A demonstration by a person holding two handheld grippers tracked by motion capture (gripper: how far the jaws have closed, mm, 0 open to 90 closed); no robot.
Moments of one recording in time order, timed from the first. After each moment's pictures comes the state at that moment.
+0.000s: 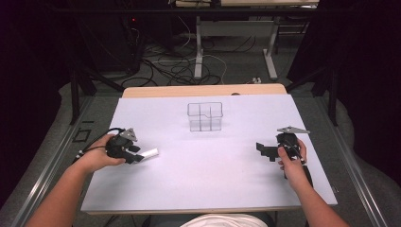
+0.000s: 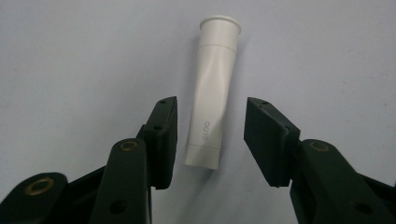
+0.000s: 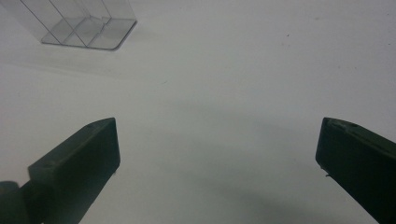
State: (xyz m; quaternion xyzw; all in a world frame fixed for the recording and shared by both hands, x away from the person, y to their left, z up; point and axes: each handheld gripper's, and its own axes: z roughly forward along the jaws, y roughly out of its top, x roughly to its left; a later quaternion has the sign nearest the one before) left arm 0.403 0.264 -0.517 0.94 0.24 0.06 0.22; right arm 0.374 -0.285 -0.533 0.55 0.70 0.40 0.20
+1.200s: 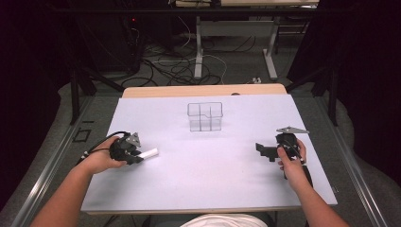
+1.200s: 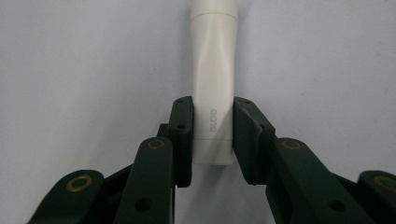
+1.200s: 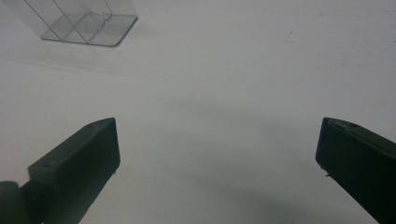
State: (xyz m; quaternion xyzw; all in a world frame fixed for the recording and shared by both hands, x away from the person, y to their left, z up) left arm 0.405 0.258 -0.529 0.96 0.19 0.07 0.17; right arm 0.375 -0.285 -0.534 0.55 0.71 0.40 0.19
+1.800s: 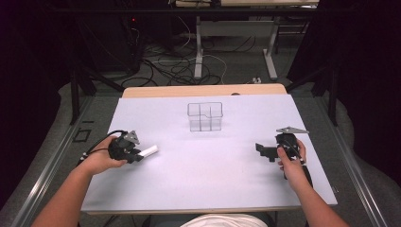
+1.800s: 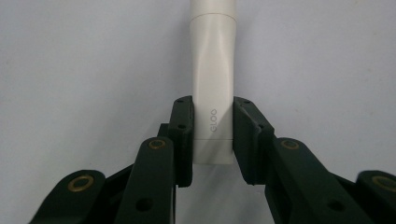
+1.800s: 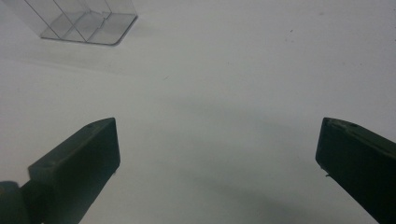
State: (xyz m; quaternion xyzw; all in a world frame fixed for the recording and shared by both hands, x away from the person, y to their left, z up) left arm 0.402 0.261 -0.522 0.94 0.25 0.07 0.21; right arm 0.375 -0.284 -0.535 0.55 0.71 0.40 0.19
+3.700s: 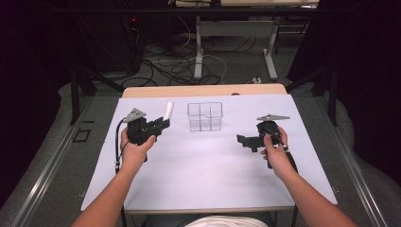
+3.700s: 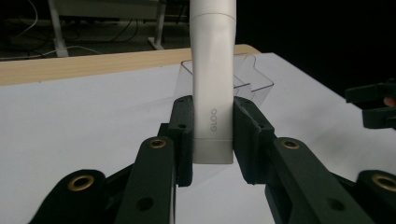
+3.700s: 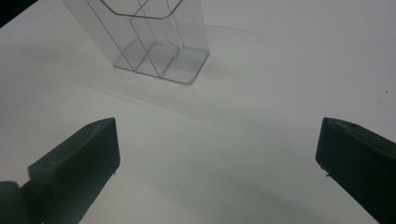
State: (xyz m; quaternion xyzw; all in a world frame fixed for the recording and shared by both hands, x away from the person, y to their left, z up) left arm 0.398 0.185 -0.475 0.71 0.43 0.15 0.54; right arm 0.399 -0.225 -0.499 0.51 0.73 0.42 0.16
